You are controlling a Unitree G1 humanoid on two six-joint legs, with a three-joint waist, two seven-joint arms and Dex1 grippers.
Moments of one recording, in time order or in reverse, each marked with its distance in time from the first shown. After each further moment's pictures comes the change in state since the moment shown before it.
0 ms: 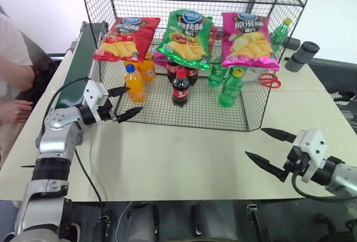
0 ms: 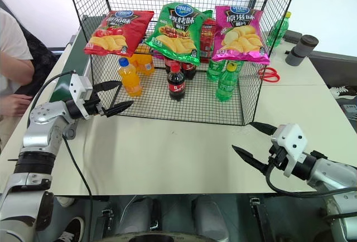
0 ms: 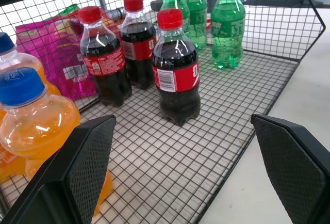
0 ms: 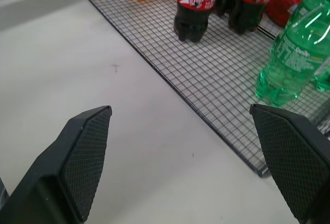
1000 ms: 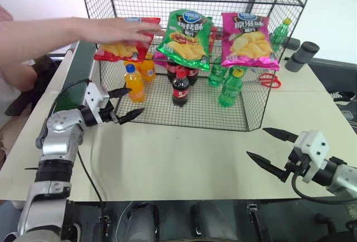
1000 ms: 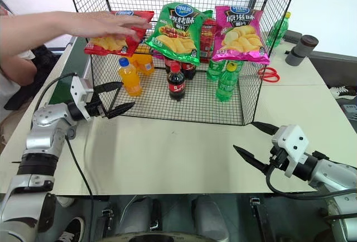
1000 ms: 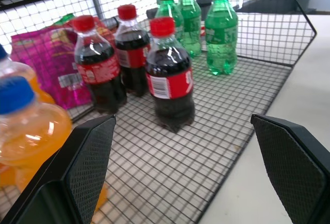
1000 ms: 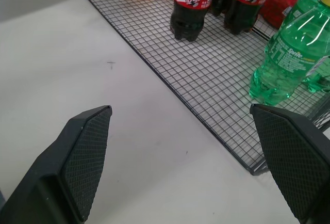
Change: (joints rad) left arm 0.033 -0.029 0.003 -0.004 -0.005 -0.024 -0.007; right arm -0.004 -0.014 -0.001 0.009 -0.007 -0.038 0.008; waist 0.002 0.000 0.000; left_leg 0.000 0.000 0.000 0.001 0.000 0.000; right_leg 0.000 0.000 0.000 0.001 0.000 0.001
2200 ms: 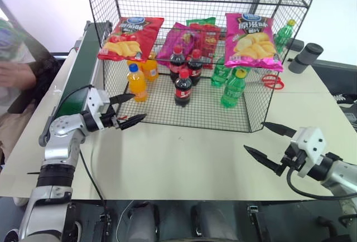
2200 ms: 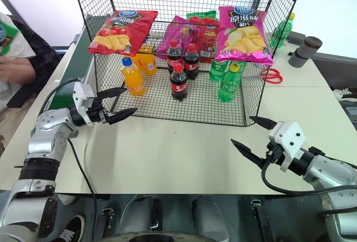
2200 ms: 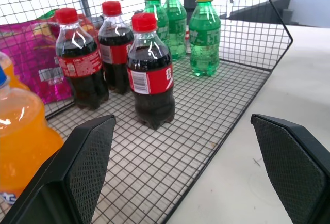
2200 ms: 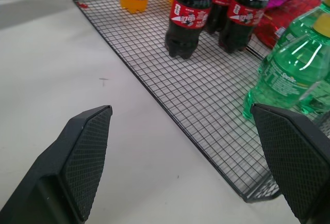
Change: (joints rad) left arm 0.030 -0.008 0.001 -0.019 -0.040 0.032 -0.047; right arm -0.056 0.021 0.046 0.016 -0.020 -0.027 -0.034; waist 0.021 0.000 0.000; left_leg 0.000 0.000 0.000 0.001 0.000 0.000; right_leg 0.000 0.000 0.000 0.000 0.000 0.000
